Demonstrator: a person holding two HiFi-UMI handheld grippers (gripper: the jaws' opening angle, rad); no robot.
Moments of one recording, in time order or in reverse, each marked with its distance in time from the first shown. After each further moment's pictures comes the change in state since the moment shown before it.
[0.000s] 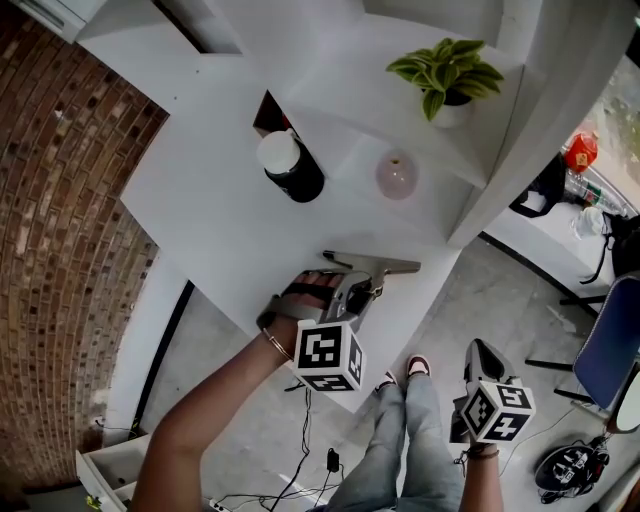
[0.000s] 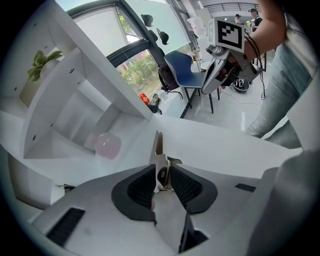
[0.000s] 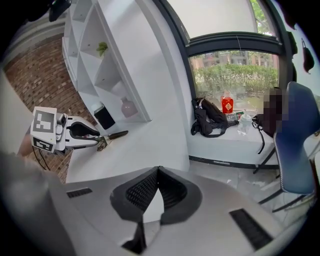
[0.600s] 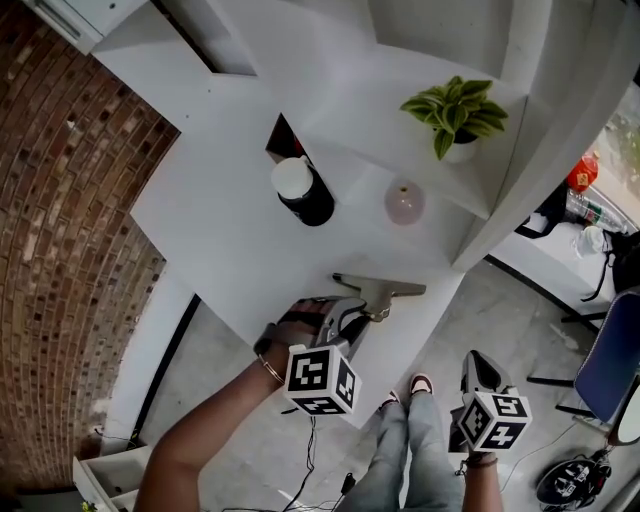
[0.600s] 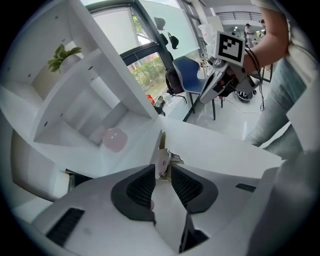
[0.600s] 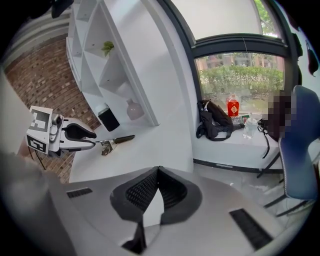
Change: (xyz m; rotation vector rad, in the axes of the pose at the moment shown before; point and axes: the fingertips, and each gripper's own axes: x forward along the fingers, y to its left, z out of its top) left arm -0.025 0.003 -0.010 -0.091 -0.033 -0.005; right arm 0.006 0.020 0.017 -0.026 -0.015 0.025
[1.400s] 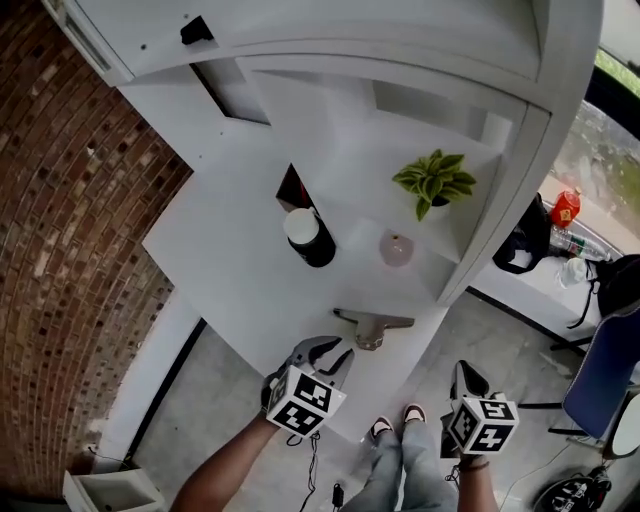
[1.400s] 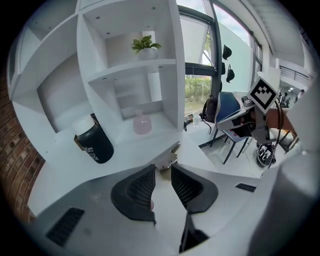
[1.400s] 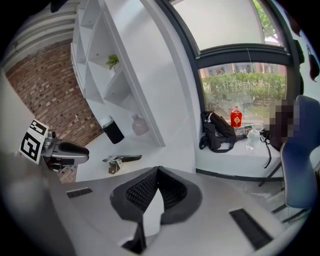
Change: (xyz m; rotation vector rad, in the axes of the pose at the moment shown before) left arm -0.046 0.011 -0.016 -0.673 -0.101 0.040; right arm -0.015 0.019 0.051 -0.022 -0.072 0.018
